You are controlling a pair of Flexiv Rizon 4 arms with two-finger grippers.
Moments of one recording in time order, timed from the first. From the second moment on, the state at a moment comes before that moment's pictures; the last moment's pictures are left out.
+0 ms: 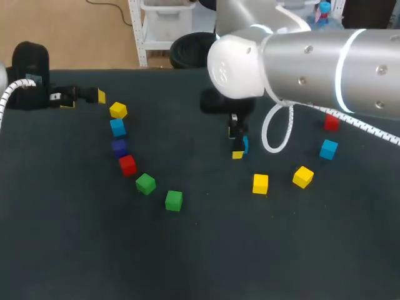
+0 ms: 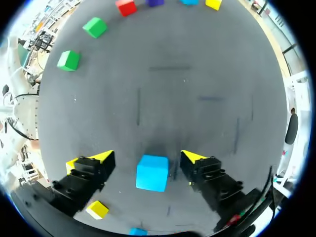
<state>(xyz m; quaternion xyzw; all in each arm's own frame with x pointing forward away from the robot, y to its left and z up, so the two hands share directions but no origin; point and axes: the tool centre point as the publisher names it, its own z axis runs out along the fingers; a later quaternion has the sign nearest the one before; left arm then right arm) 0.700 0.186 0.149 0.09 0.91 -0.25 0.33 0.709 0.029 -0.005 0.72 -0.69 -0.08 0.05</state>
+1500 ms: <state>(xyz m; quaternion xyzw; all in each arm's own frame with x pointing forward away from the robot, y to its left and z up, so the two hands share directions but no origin) 0.700 0.186 0.149 0.09 0.91 -0.25 0.33 0.660 -0.147 0.062 0.81 -0.58 -0.09 0.05</state>
